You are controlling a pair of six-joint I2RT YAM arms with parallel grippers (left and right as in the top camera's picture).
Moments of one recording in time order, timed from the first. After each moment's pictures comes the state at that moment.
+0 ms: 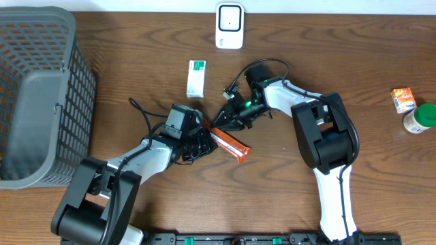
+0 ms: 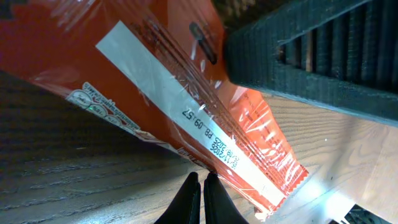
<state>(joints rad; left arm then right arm) -0.39 1.67 0.66 -0.05 0.52 -0.78 0.39 2.36 1.50 -0.65 -1.05 0.35</state>
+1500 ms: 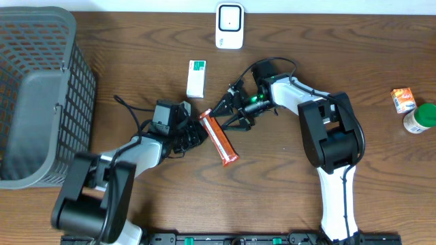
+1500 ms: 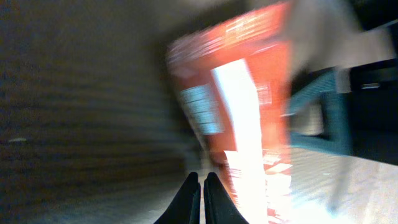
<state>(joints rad) -0.27 1.73 0.65 0.05 0.53 -0.71 0.35 2.35 1.51 -0.66 -1.14 0.43</state>
